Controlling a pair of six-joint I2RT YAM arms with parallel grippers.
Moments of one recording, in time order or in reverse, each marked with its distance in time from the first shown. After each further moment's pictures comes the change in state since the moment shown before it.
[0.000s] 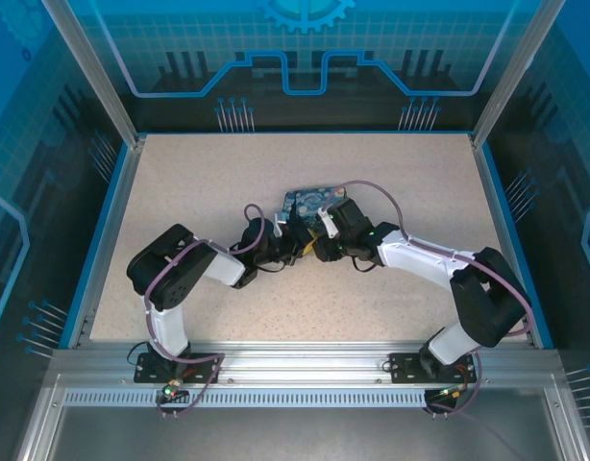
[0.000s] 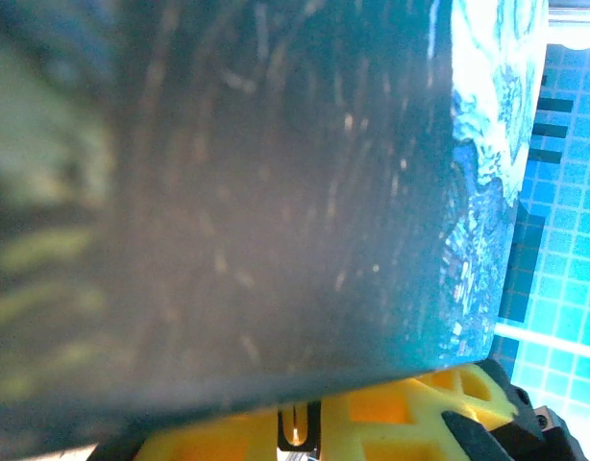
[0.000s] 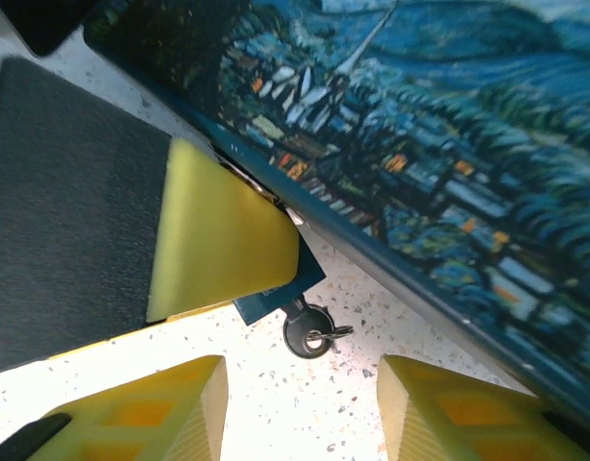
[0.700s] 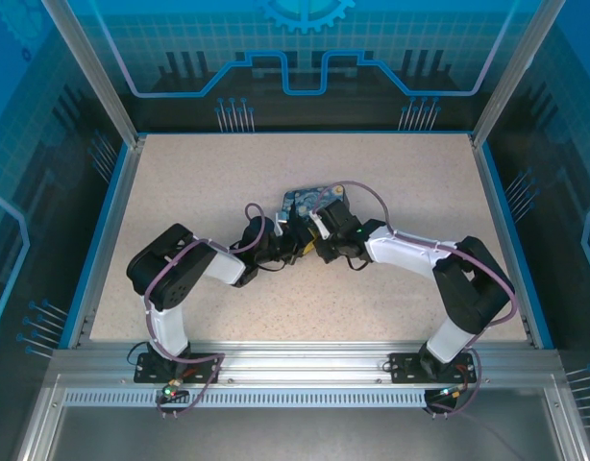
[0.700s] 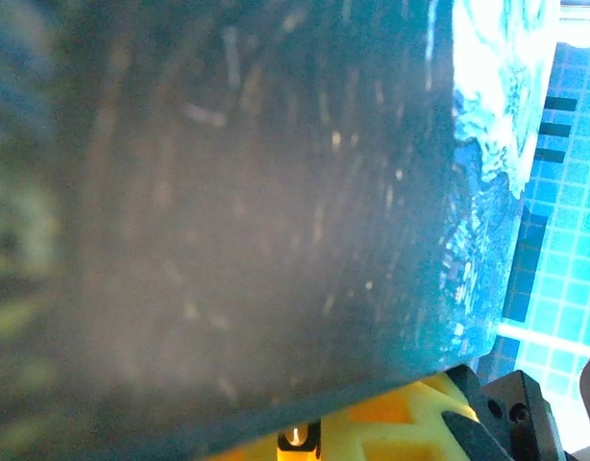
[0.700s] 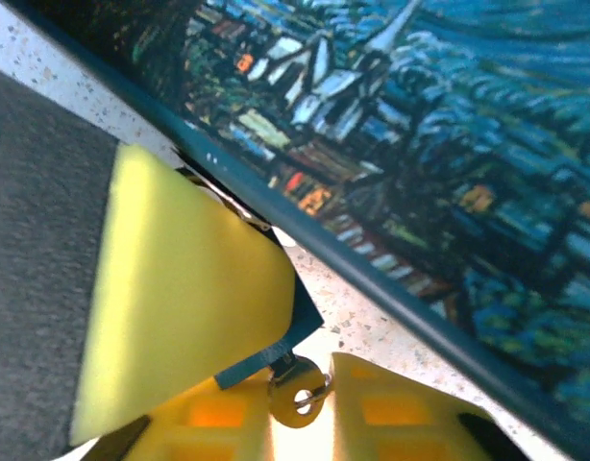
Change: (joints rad) left arm 0.002 0.000 0.011 -0.020 0.008 0.001; right arm 0.026 0.098 0.065 -0.026 0.079 -0.046
